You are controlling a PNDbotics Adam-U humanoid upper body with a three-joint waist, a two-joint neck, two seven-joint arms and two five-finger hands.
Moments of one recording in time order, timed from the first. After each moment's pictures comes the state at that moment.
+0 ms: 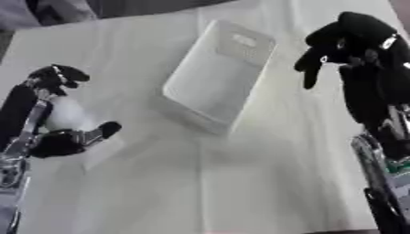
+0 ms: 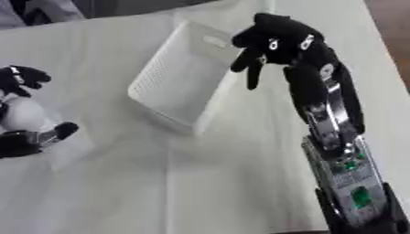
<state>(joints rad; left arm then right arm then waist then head) 0.04 0.39 0.14 -1.94 -0.74 -0.19 0.04 -0.38 -0.19 0.30 -1.98 0.09 -0.52 0.23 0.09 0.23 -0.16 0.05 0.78</state>
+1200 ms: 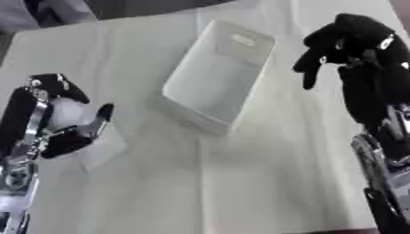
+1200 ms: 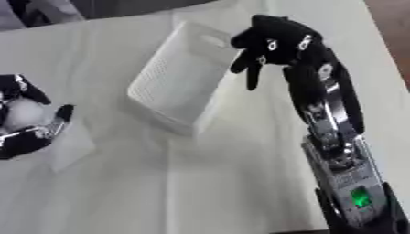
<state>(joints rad) 0.04 0.35 0.12 -1.92 -0.73 -0.19 0.15 -0.38 -0.19 0.30 -1.98 0.09 -0.52 0.23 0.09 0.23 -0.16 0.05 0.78</state>
